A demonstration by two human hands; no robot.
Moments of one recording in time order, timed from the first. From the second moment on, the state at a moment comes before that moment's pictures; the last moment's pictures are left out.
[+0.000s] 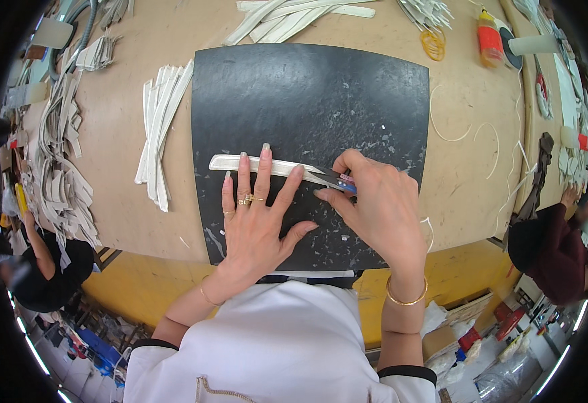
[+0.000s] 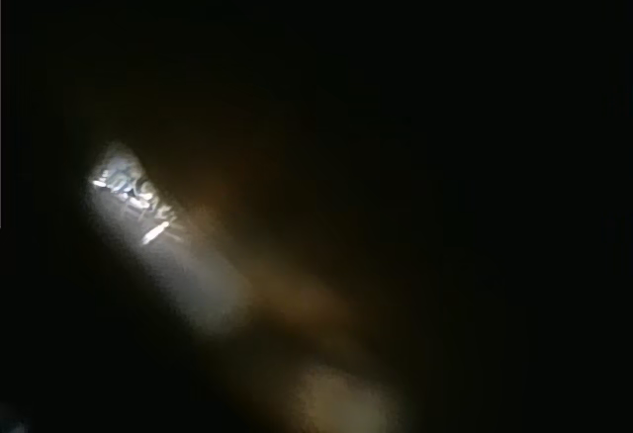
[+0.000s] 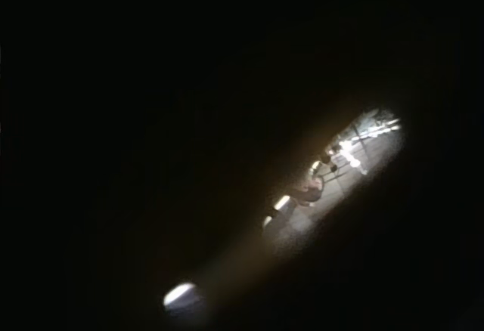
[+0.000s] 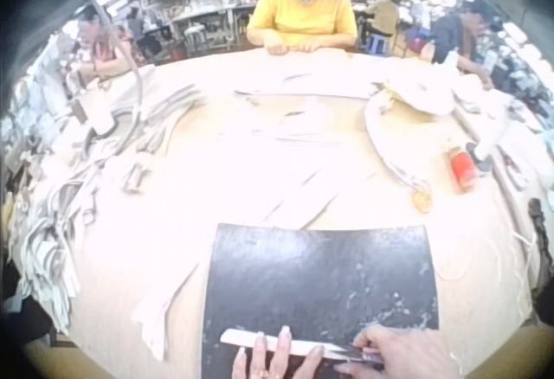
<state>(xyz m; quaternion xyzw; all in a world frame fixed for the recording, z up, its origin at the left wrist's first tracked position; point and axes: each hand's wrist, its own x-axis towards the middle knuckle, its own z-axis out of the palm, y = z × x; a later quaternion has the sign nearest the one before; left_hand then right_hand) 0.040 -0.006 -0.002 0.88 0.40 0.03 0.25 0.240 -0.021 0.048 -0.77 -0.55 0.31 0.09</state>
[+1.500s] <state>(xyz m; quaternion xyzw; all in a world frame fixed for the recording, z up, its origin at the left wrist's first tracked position) -0.028 0.047 -0.008 0.82 0.46 0.17 0.30 0.184 0.010 0.037 -0.61 -0.77 0.17 0.06</state>
